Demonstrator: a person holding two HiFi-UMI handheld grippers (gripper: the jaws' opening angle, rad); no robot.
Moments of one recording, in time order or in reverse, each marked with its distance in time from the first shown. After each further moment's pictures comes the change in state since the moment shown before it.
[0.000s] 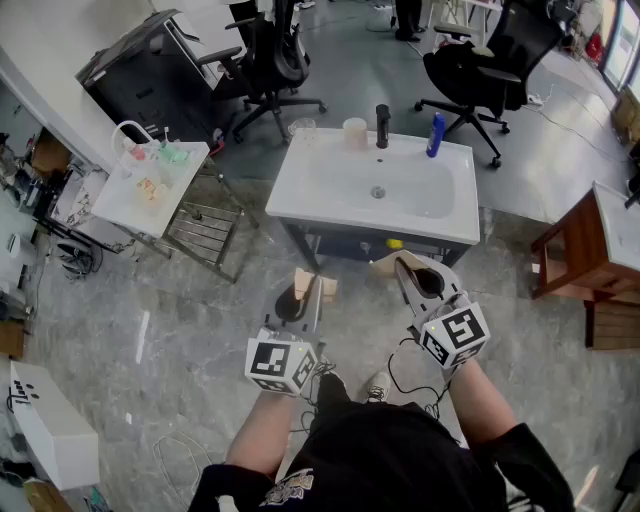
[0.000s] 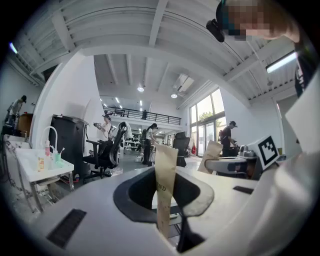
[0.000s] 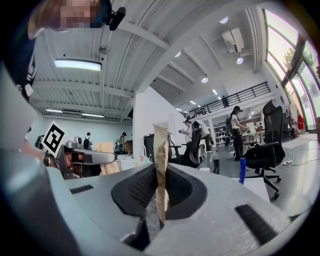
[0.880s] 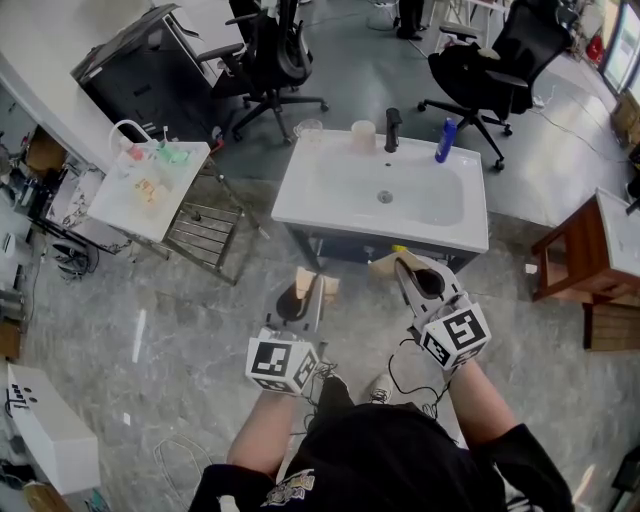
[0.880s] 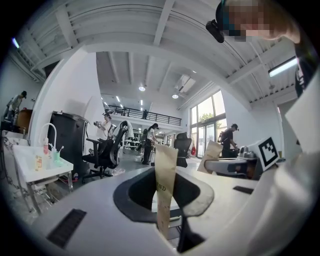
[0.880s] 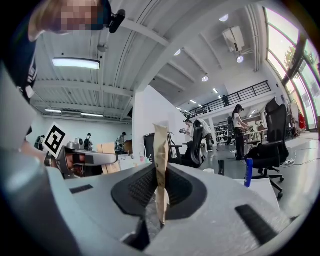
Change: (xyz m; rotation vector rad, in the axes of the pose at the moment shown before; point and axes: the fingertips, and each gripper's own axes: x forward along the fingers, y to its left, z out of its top) left arm 0.018 0.046 0.008 -0.030 -0.002 -0.013; right arm 0.049 0.007 0.006 0.006 0.009 0.002
